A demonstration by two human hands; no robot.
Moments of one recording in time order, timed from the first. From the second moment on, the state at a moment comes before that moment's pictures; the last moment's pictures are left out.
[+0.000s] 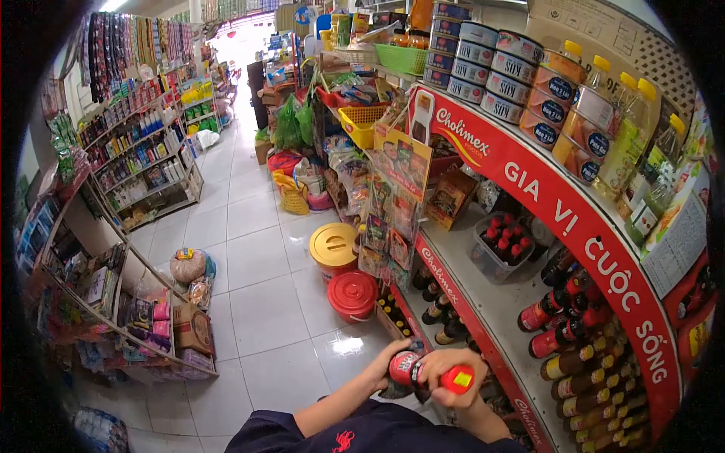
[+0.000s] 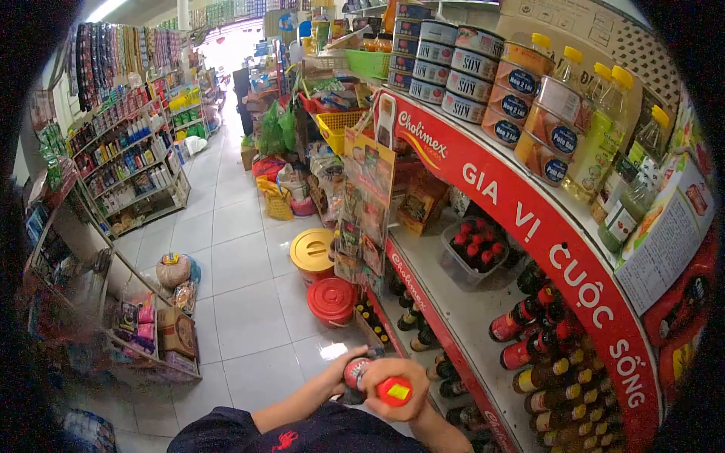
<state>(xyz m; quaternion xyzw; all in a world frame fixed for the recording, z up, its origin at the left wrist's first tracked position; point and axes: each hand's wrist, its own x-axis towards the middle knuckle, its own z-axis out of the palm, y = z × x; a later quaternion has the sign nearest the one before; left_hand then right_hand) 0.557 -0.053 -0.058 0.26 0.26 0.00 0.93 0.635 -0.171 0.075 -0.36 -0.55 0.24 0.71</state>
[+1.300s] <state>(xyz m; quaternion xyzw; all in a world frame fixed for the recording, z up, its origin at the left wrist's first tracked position) 0.623 -0.128 -0.098 0.45 0.21 0.04 0.87 0.656 -0.264 0.045 -0.54 -0.40 -0.10 0.73</state>
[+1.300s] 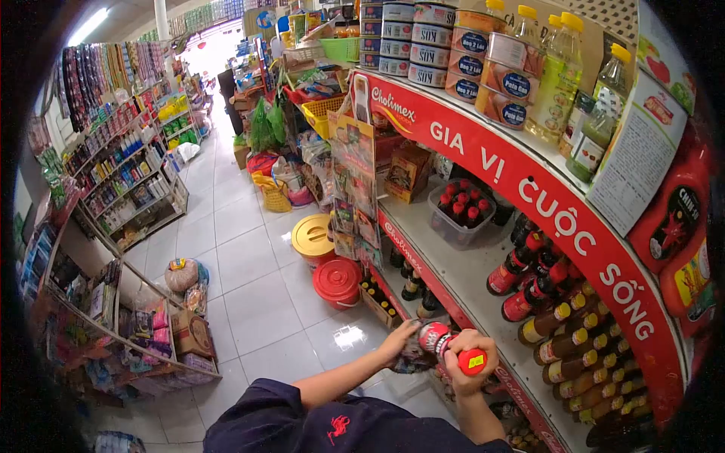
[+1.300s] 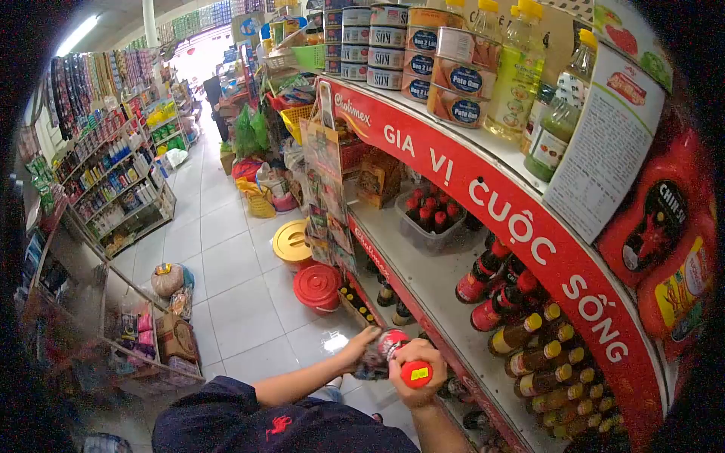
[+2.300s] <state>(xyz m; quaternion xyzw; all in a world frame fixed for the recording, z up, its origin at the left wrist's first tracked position) 0.606 -0.118 -0.019 0.75 0.00 0.34 0.57 0.670 -0.234 0.011 -0.48 -0.36 0.08 0.80</state>
